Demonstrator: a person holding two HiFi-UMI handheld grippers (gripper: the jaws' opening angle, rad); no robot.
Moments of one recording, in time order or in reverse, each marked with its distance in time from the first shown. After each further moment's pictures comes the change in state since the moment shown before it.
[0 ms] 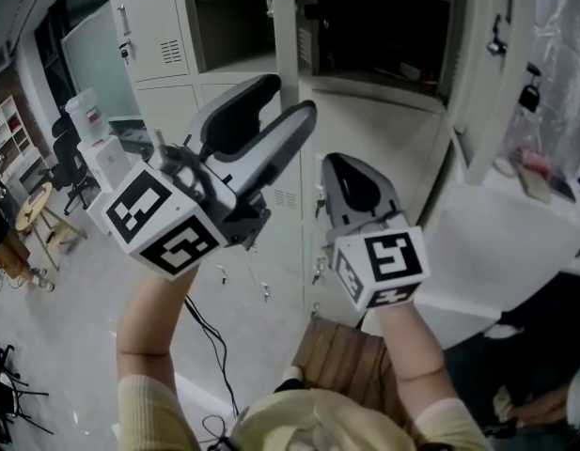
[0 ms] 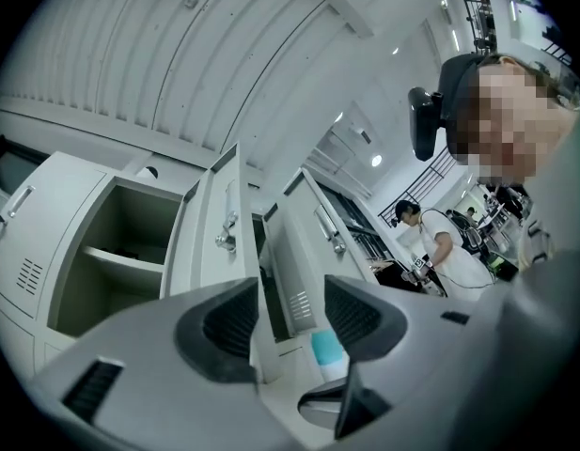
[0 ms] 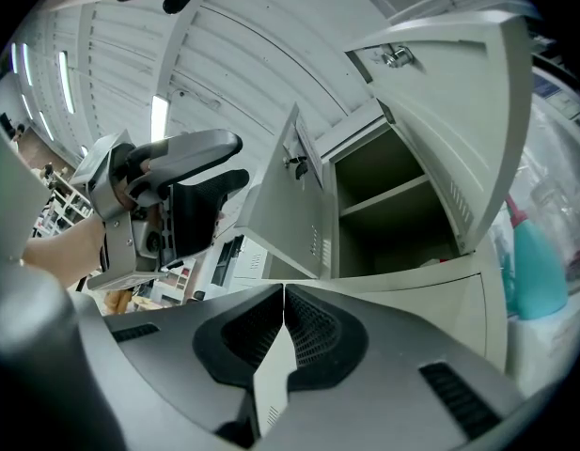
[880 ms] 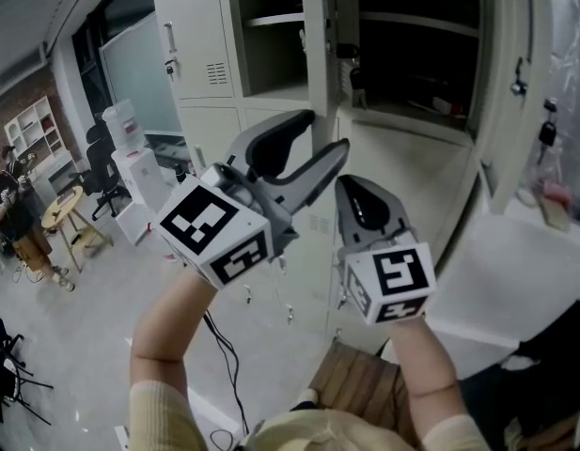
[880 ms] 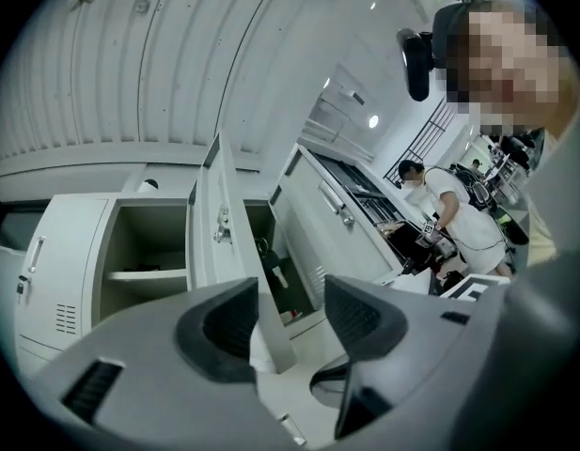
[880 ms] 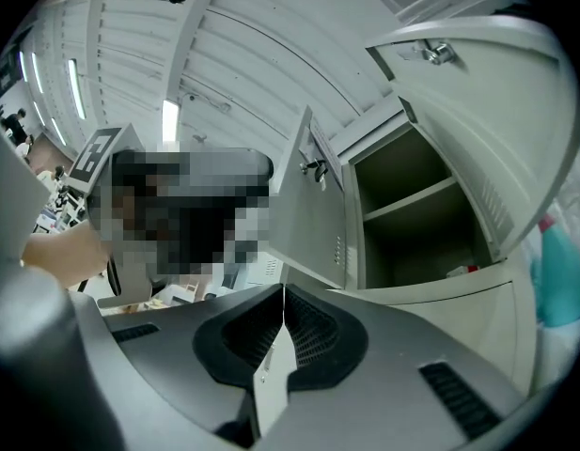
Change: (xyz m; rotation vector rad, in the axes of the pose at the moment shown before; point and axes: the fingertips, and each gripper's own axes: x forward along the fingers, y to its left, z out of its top) left arm -0.010 0.014 -0.008 0.187 0.154 0.093; right arm 0.019 0.038 0.017 -0.018 -0.017 0.071
